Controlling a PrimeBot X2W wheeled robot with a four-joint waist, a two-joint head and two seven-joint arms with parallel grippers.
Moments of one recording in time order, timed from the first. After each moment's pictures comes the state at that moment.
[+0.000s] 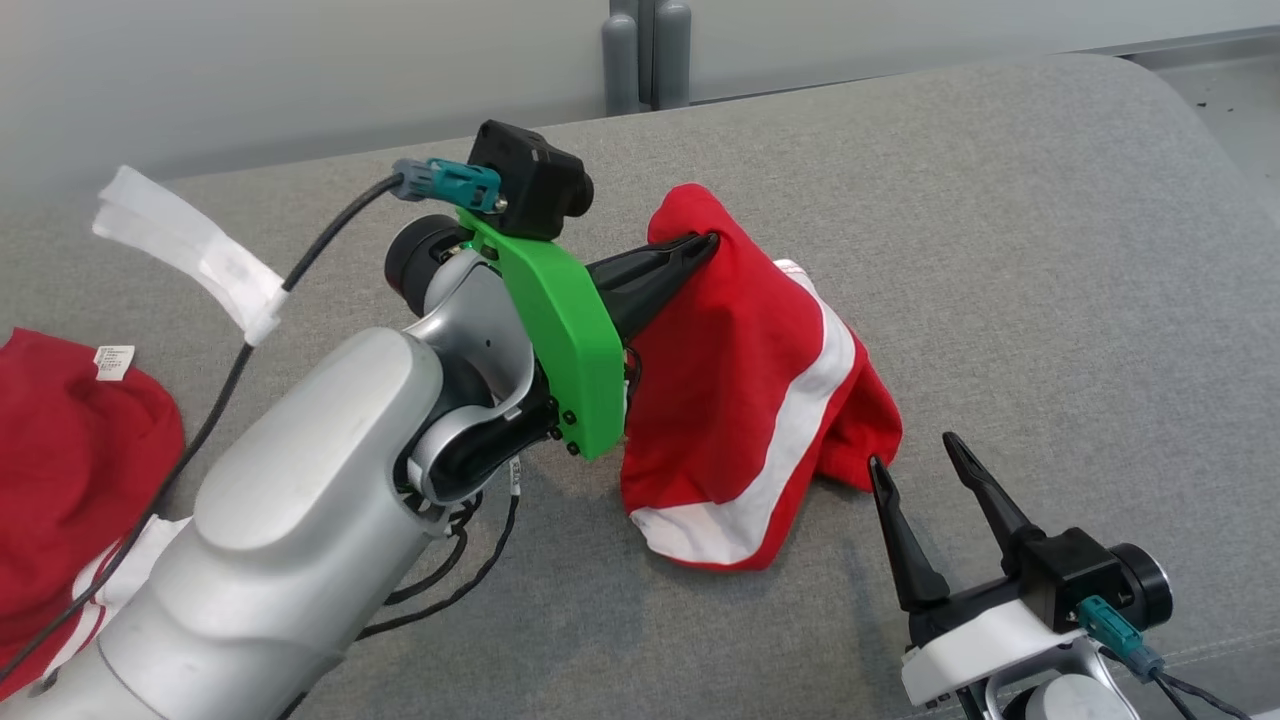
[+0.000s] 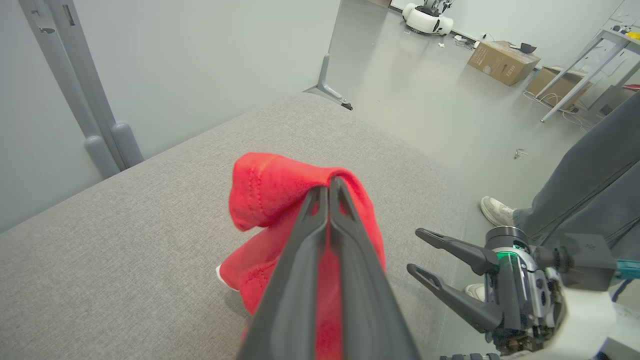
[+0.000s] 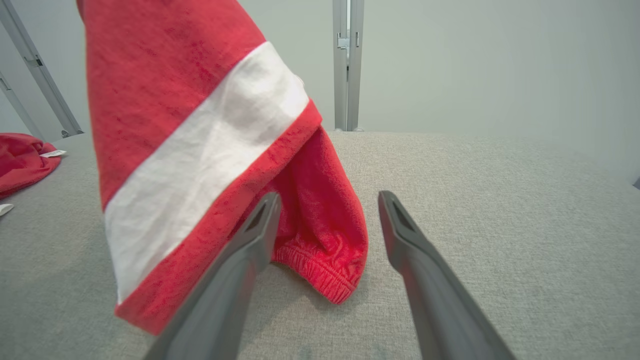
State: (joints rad) left arm -0.83 0.31 -0.80 0.09 -1.04 -0.12 0.41; right arm 0.00 -0.05 0.14 0.10 0.05 0.13 -0.26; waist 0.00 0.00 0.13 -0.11
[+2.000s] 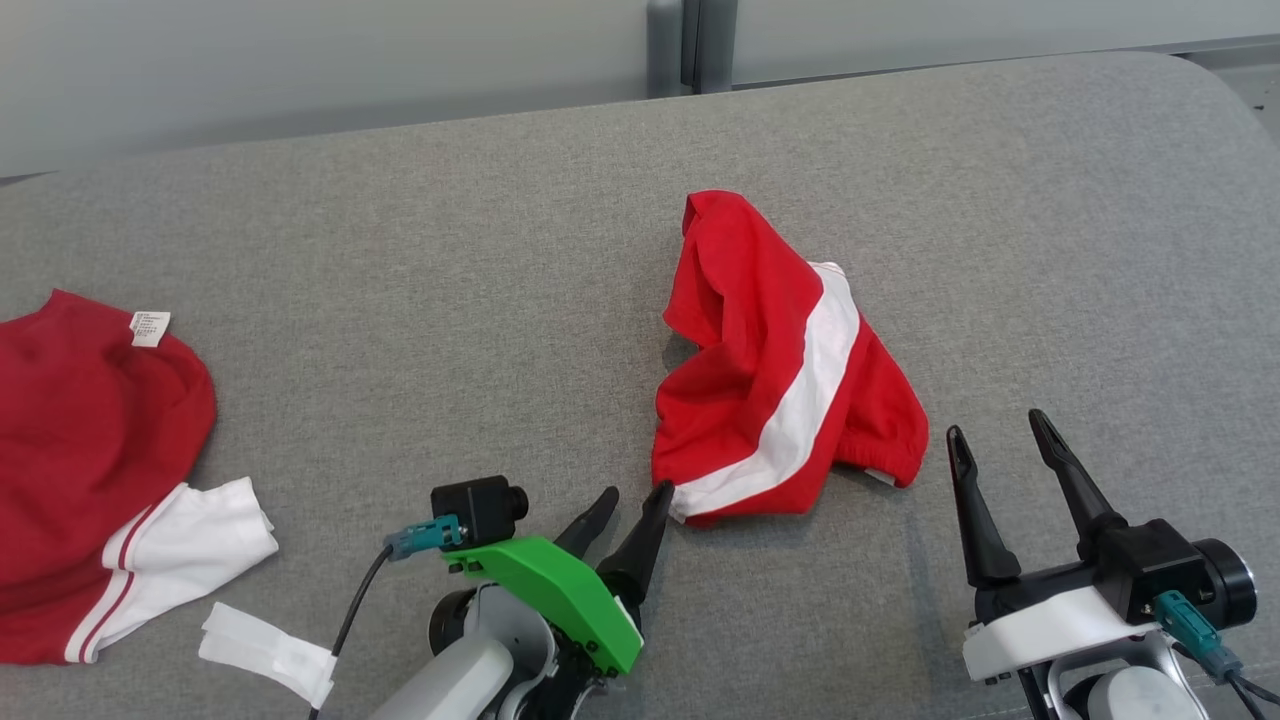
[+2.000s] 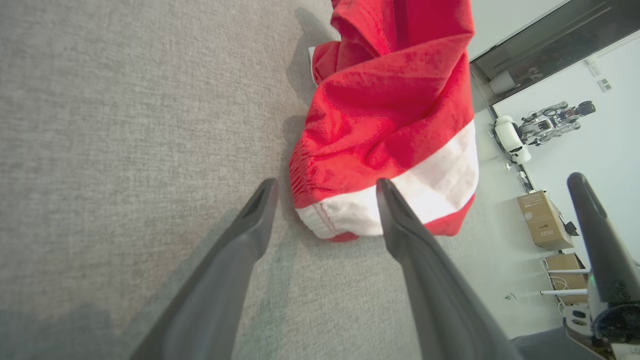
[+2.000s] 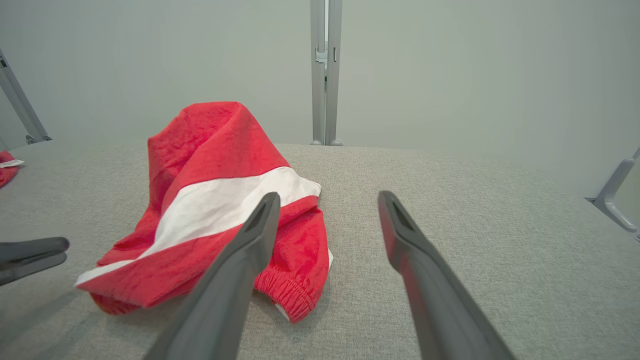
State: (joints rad) left arm -0.39 0.18 -0.89 0.38 -1.23 0.06 -0.13; right arm 0.01 -0.06 0.02 0.03 0.03 0.13 -0.26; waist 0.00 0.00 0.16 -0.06
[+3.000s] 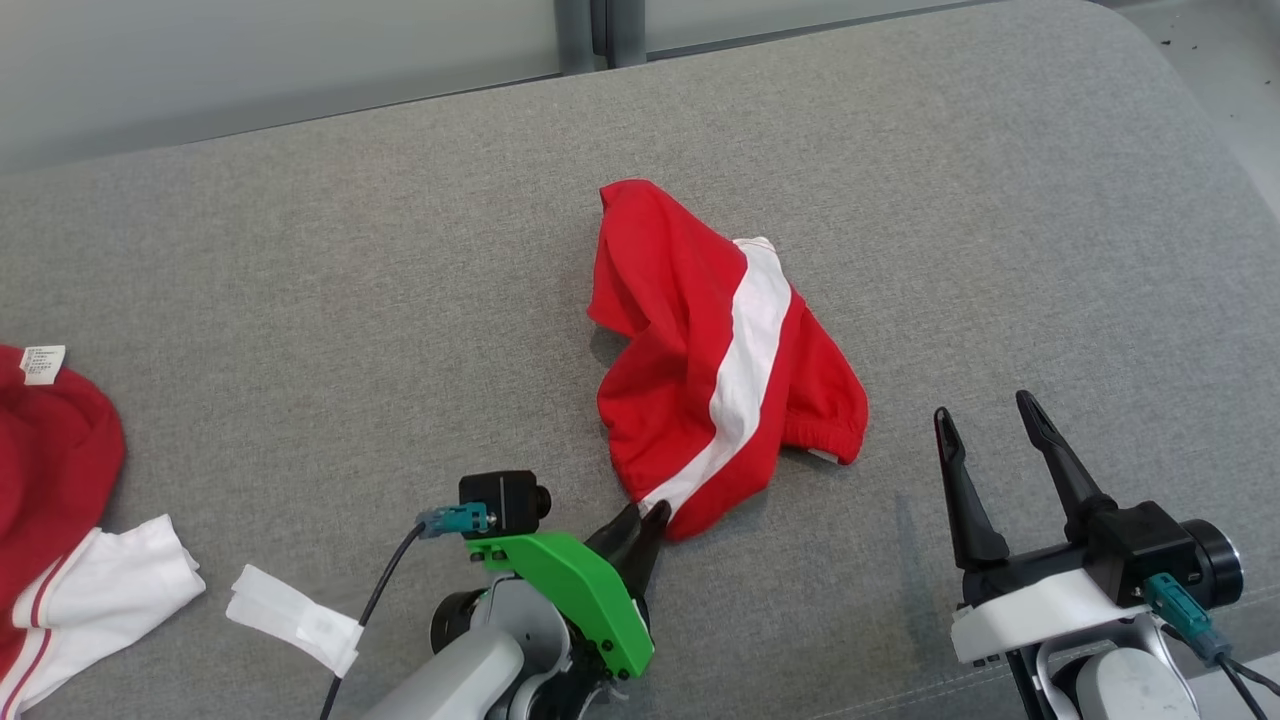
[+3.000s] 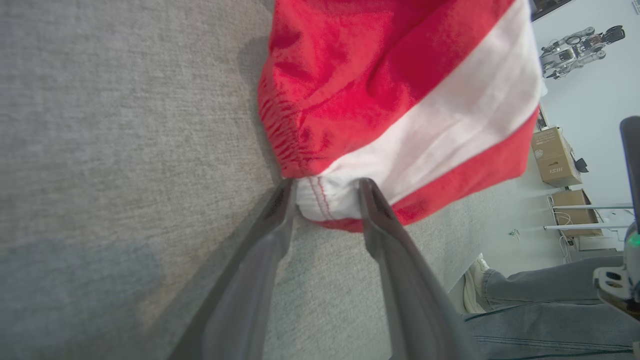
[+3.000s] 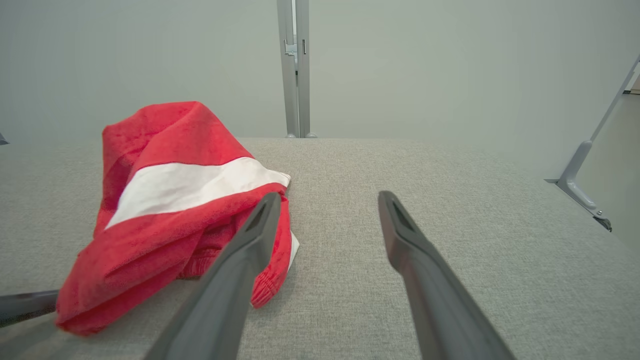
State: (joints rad) left arm -0.41 0.20 -0.94 0.36 -1.23 0.15 -0.03; right arm -0.02 -0.05 0.04 0.04 0.03 0.13 -0.26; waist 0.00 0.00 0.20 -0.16
